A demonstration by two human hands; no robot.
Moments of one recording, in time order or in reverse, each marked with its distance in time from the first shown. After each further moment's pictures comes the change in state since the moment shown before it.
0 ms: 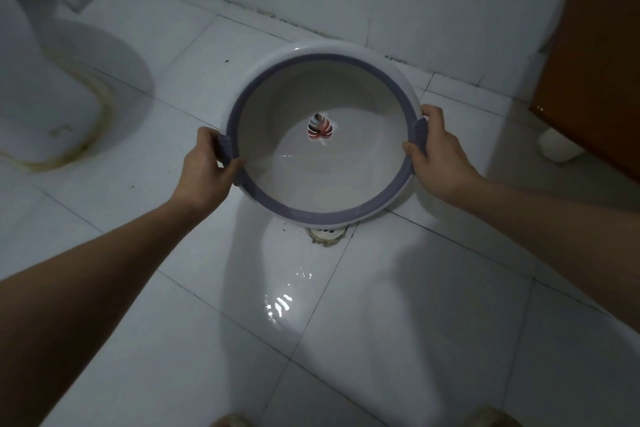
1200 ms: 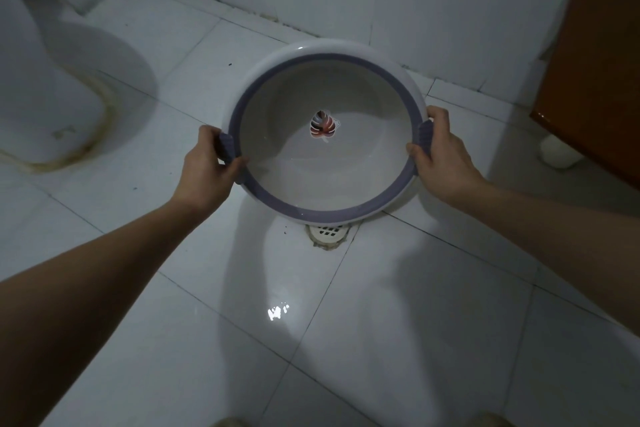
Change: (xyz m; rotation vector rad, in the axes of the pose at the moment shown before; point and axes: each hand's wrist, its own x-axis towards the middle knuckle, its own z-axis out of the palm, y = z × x) left_hand 0.000 0.002 -0.005 -0.018 0.028 0.031; right_hand -0.002 -0.005 -0.005 -0.008 0.026 -0.019
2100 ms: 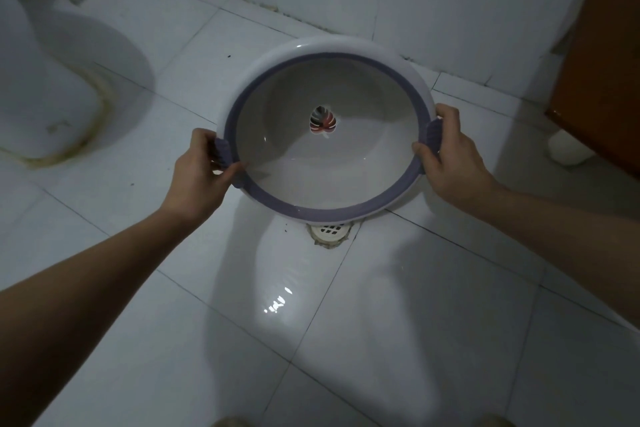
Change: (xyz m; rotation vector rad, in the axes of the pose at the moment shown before) left_hand -0.013 0.001 -0.007 -0.027 -0.038 -0.001; right_hand -0.001 0.012 0.001 0.031 0.016 -0.109
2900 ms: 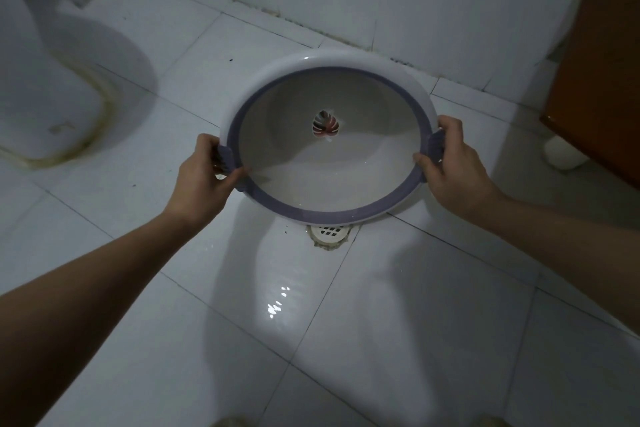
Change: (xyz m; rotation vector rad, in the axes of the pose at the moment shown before) left_hand -0.002 -0.009 0.001 0.037 0.004 0.056; right_hand -0.012 -0.004 -0.005 0.007 -0.009 0.004
